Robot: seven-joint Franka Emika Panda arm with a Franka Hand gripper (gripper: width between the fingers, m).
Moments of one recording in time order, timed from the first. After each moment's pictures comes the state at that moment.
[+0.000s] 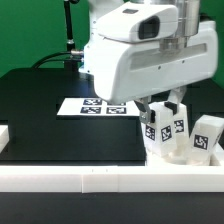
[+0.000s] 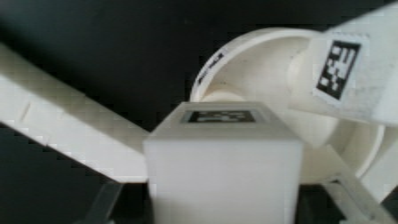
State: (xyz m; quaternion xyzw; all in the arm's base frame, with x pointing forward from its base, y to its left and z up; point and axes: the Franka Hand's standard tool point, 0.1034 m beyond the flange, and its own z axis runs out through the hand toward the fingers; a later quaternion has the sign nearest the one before) arm 0.633 0.052 0.091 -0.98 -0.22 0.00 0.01
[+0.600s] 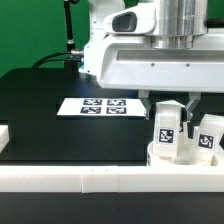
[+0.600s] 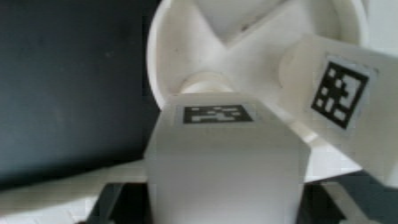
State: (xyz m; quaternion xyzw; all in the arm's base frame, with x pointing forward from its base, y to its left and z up) arm 0.637 0.060 0.089 -0.98 0.21 -0.03 0.02
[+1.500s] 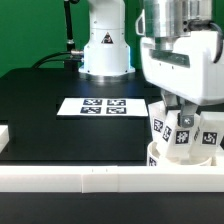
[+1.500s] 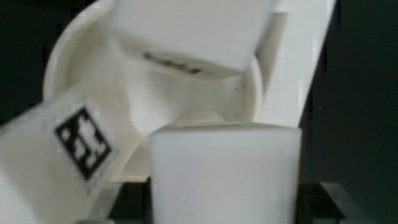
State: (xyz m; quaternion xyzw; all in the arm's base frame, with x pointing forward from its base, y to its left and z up) arm 0.638 0.081 0.087 -0.73 0.67 -0.03 0.08
